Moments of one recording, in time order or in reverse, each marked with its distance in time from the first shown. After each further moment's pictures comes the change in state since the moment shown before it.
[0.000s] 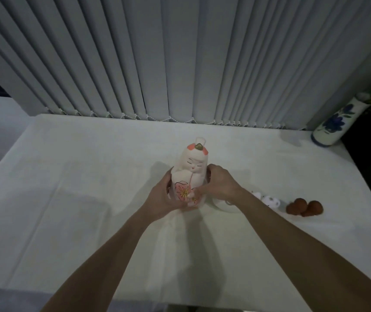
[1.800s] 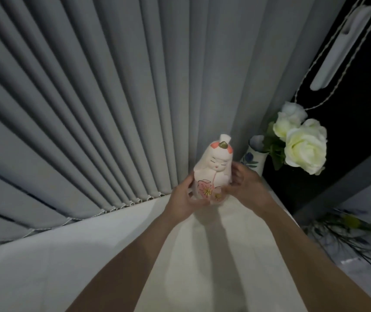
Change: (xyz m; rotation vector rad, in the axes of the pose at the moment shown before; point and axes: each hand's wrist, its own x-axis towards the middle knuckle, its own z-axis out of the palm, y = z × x) left_hand 0.353 0.095 0.283 0.016 -0.336 0.161; right_hand 0.124 0.211 -0.312 0.648 0.516 0.009
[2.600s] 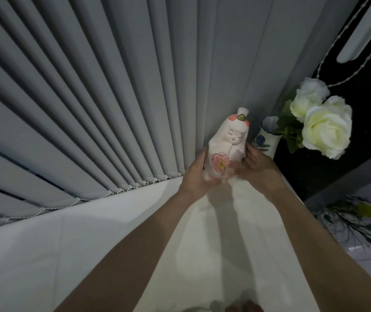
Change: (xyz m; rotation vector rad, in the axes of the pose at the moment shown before) left_hand -0.005 0.043 0.009 0.262 0.055 -0.029; right_hand -0.003 -0.001 -0.004 0.239 -0.031 -0.008
